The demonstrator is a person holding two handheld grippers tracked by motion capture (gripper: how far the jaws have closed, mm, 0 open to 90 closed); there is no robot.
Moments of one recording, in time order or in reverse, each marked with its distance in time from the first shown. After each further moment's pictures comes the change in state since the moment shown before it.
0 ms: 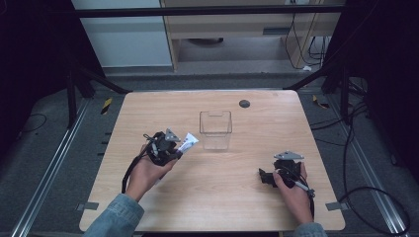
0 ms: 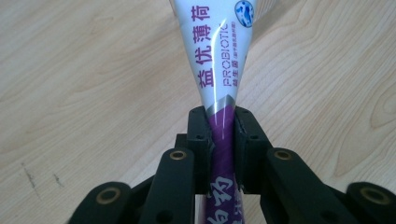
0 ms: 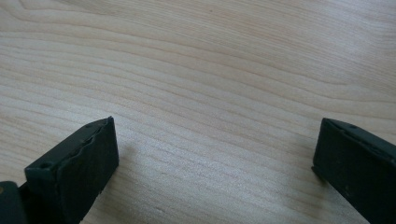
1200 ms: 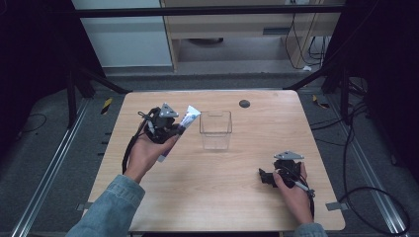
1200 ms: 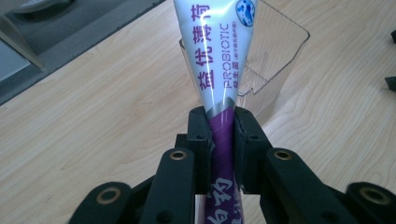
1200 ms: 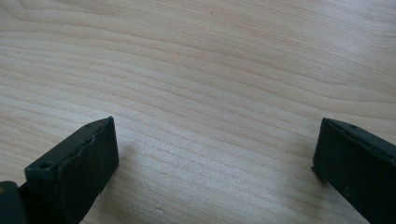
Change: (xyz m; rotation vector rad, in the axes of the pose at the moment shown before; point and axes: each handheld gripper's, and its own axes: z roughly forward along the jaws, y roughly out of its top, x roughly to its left) left arm 0.020 0.055 -0.039 -0.174 0.030 0.000; right arm 0.000 0.000 0.000 0.000 0.000 0.000
